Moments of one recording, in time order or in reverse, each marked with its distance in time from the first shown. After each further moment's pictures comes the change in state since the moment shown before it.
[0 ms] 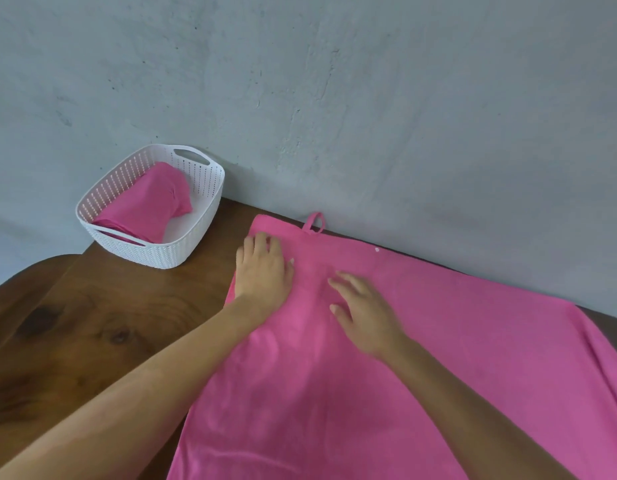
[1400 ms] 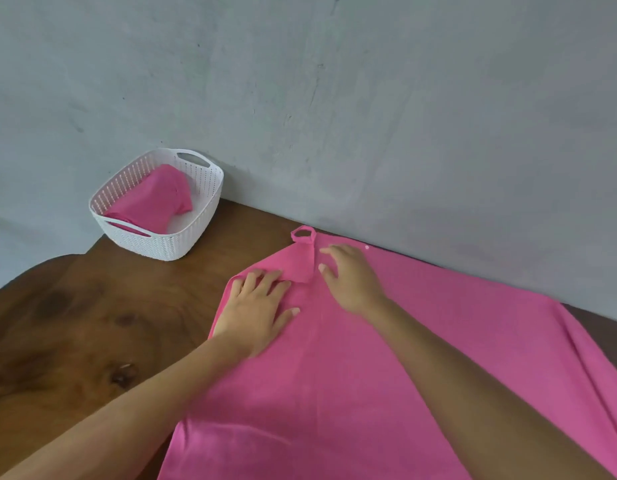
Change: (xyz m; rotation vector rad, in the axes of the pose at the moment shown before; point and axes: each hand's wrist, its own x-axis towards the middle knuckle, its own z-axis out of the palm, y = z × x) left_hand -0.080 -0.016 -0.003 0.120 -0.186 0.290; right_hand 0.030 -0.011 -0.021 0.085 0.172 0.024
